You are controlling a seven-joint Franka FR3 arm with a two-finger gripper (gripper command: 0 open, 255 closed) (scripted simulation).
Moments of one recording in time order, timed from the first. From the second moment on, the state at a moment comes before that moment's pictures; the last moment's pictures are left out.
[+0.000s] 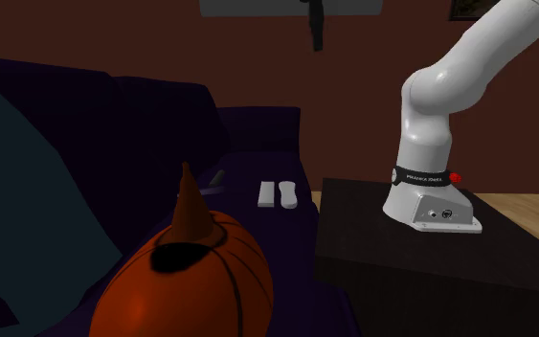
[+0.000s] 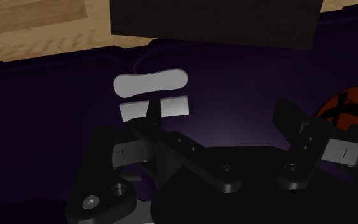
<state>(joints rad) 0.01 -0.75 0.07 -2.32 -0.07 1.44 -0.01</state>
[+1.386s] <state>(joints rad) -0.18 -0.36 0.09 -2.61 -0.01 2.18 0.48</state>
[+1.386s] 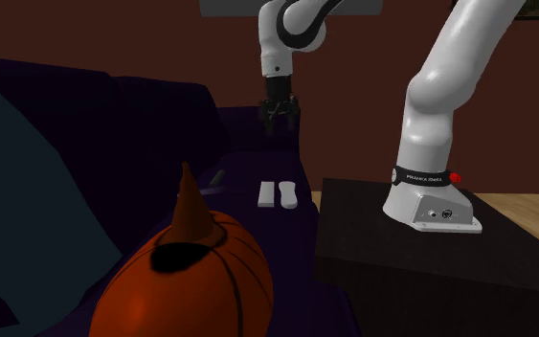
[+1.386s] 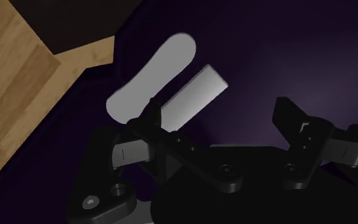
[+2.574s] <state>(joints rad) -0.30 0.33 0.02 -2.48 0.02 2.82 0.84</state>
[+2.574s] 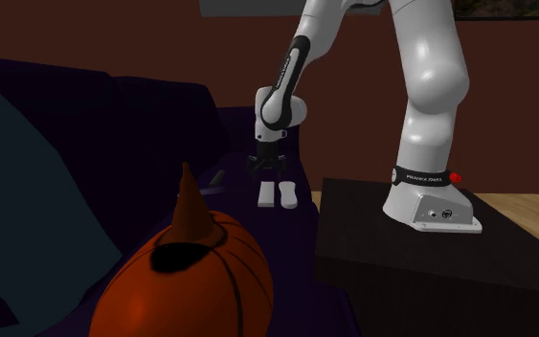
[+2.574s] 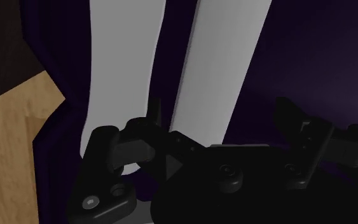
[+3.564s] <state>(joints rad) -0.31 0.46 0.02 -2.44 0.03 2.92 0.84</state>
